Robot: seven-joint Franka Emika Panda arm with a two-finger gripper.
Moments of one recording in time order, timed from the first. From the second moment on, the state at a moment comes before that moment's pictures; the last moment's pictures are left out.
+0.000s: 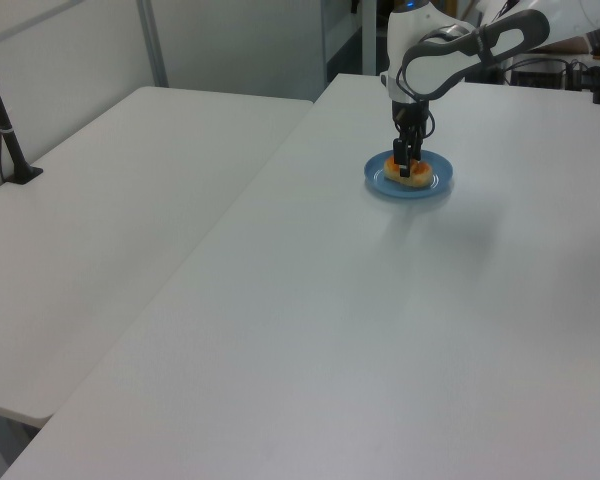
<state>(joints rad) -0.09 0.54 -0.14 -1.54 -0.01 2.07 -0.16</state>
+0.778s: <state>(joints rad) 0.03 0.26 -0.11 -1.48 -0.06 1.77 -0.07</state>
